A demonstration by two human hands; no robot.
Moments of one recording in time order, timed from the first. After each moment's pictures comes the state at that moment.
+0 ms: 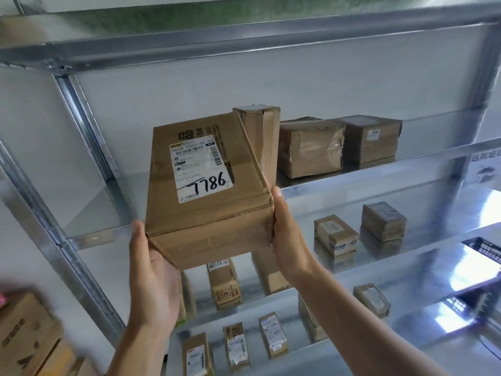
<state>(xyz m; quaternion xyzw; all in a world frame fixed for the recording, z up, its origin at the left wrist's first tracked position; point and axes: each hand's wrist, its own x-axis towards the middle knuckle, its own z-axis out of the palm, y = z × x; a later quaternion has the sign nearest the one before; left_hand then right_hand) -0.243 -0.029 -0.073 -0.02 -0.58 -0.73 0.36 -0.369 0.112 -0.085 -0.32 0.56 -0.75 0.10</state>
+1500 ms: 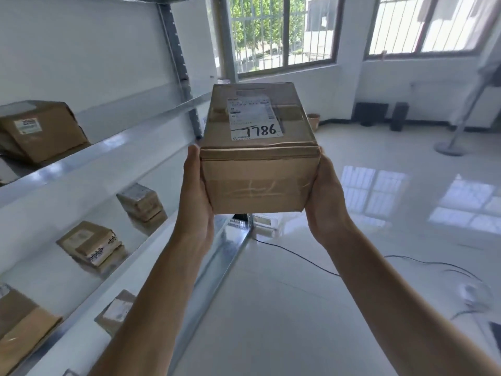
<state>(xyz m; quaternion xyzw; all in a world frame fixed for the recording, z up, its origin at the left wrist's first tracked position) -0.345 0.480 -0.083 -0.22 -0.58 -0.78 -0.10 -0.278 0.646 -0.111 0.08 0.57 -0.76 -0.31</state>
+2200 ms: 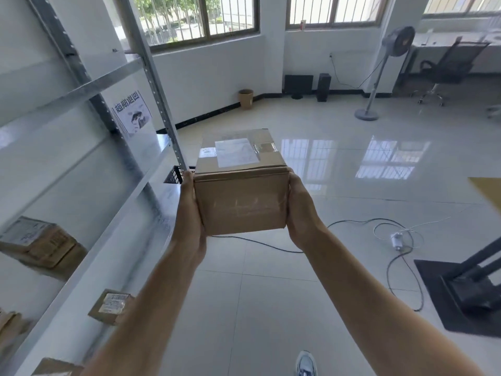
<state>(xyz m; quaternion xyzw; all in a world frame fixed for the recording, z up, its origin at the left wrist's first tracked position) -0.462 0.610 -0.183 -0.16 -0.56 -0.75 -0.31 -0.346 0.749 -0.196 0.27 0.51 -0.76 -0.29</state>
